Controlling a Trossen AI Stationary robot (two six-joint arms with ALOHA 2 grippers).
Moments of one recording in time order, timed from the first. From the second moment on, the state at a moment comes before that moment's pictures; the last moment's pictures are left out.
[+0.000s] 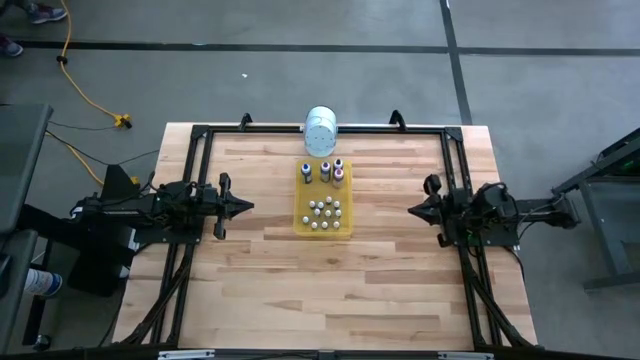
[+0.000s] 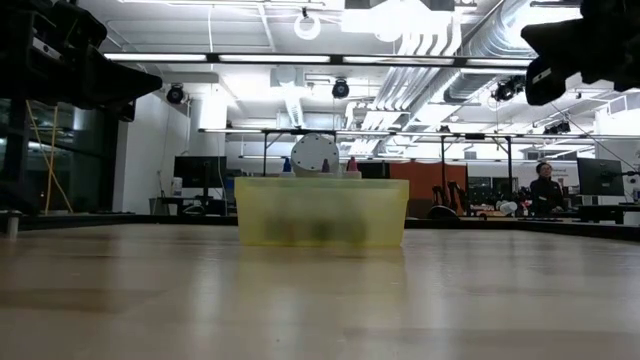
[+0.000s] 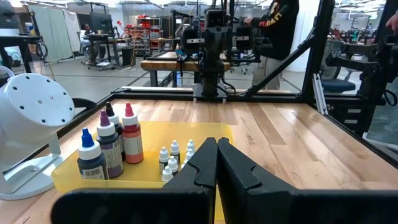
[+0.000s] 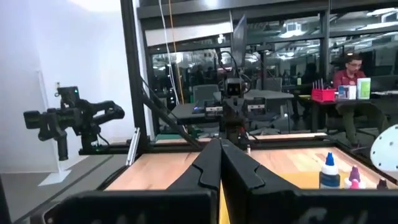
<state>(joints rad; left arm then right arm) 0.02 0.01 0.01 0.01 -0.01 0.00 0.04 0.00 0.02 0.21 -0.08 0.10</state>
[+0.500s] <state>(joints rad) 0.02 0.01 0.01 0.01 -0.01 0.00 0.04 0.00 0.01 0.21 0.00 0.02</state>
